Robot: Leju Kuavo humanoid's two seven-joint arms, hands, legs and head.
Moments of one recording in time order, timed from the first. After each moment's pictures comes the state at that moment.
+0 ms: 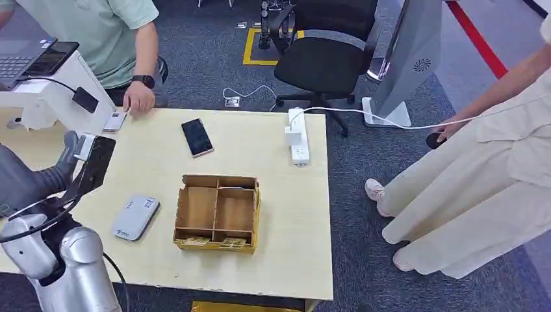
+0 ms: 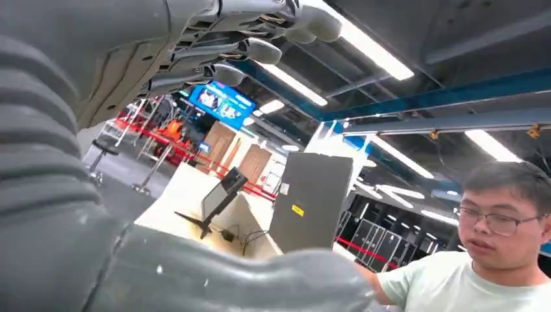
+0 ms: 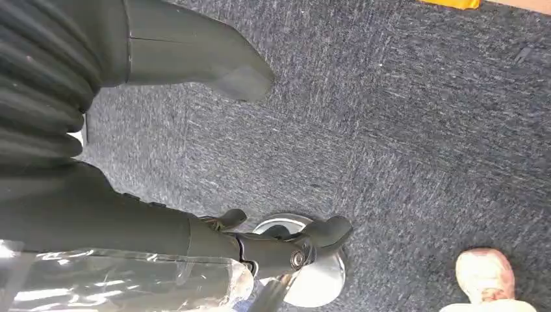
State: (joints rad) left arm -0.21 -0.30 0.38 -2.01 -1.37 0.31 -0.09; right arm -0.06 0.33 -0.87 -0.62 1.53 -0.19 -0.15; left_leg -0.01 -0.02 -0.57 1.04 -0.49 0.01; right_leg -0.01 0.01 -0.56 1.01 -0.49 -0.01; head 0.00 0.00
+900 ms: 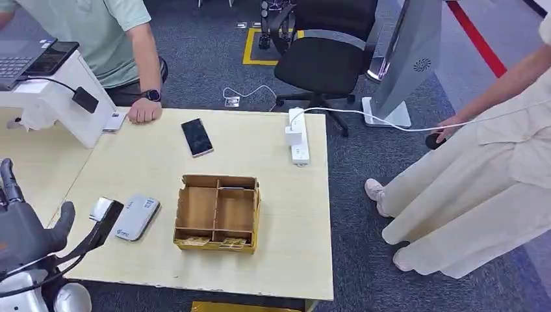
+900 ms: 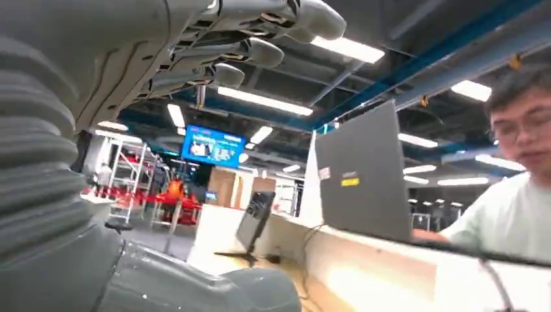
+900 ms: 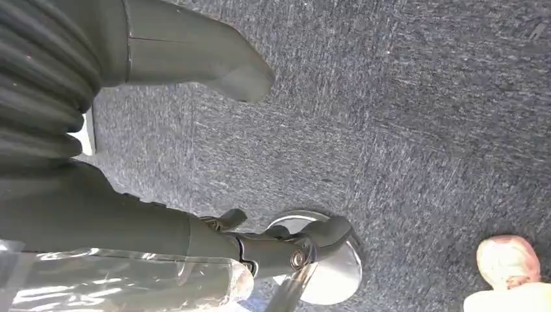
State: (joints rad) left arm 0.08 -0.27 0.47 -2.01 -1.44 0.35 -0.17; right arm -0.05 0.33 -0.91 -0.66 1.51 -0.20 -0.16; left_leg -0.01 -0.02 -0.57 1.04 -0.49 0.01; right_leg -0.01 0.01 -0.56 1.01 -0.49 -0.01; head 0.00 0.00
